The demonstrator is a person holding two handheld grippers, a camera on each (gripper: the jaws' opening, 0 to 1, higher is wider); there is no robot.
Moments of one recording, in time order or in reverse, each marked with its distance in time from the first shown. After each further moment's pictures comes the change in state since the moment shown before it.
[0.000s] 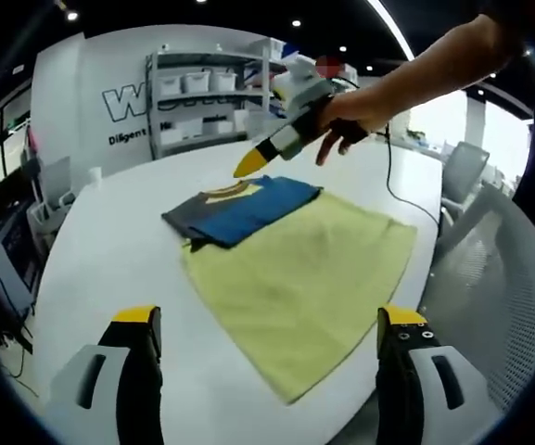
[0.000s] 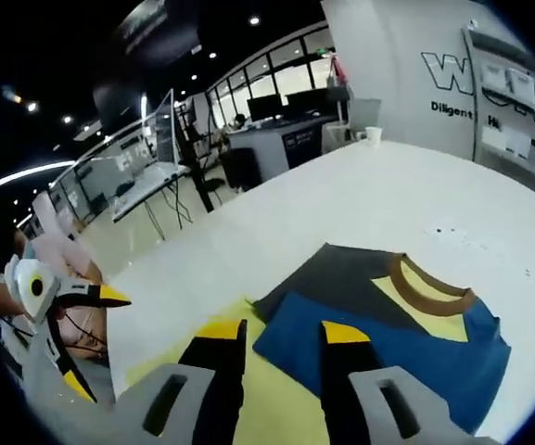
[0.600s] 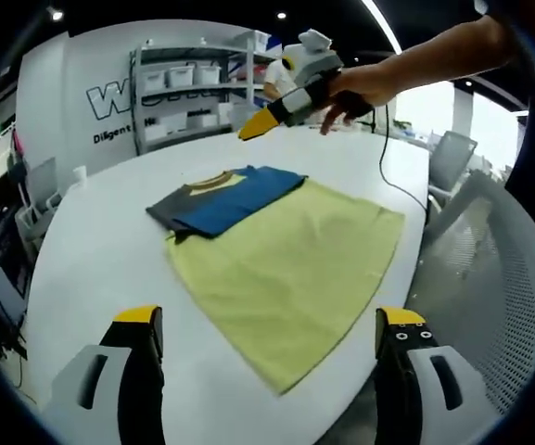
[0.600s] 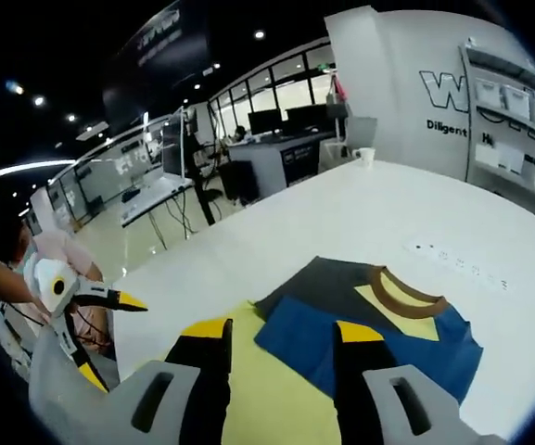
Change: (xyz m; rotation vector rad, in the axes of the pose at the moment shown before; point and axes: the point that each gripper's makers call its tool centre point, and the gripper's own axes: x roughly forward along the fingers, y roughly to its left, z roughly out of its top) left arm -0.001 -0.010 -0.014 0.034 0.045 -0.065; right arm -0.049 0.008 0.005 -0.054 -0.053 -0.023
